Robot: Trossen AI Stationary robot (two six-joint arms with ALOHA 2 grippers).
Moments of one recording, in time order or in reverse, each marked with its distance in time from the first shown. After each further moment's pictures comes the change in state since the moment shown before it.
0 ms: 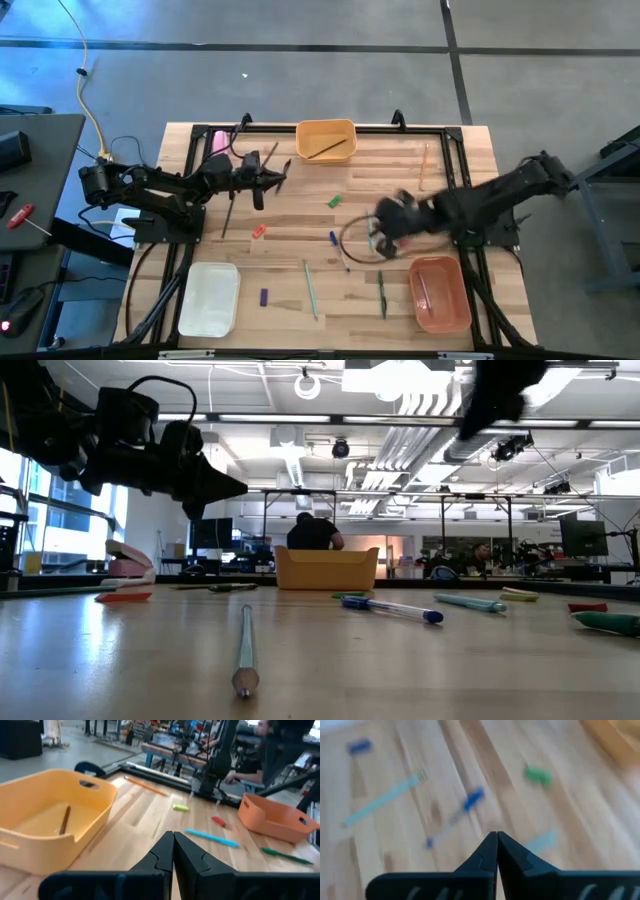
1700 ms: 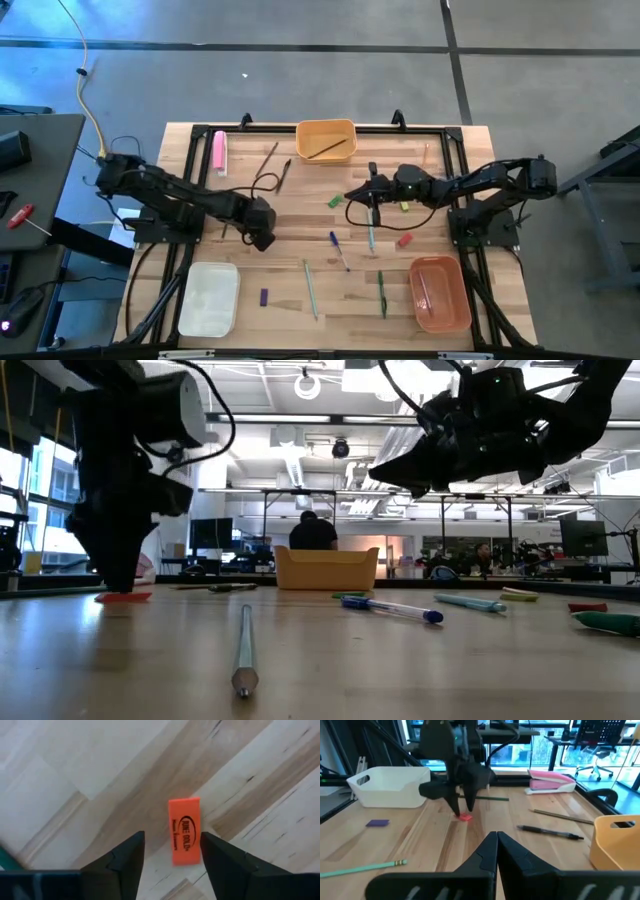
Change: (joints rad) left arm -0.601 0.167 0.491 -1.644 -0.414 -0.707; right arm -0.487 0.131 -0.645 1.591 -0.547 -0.611
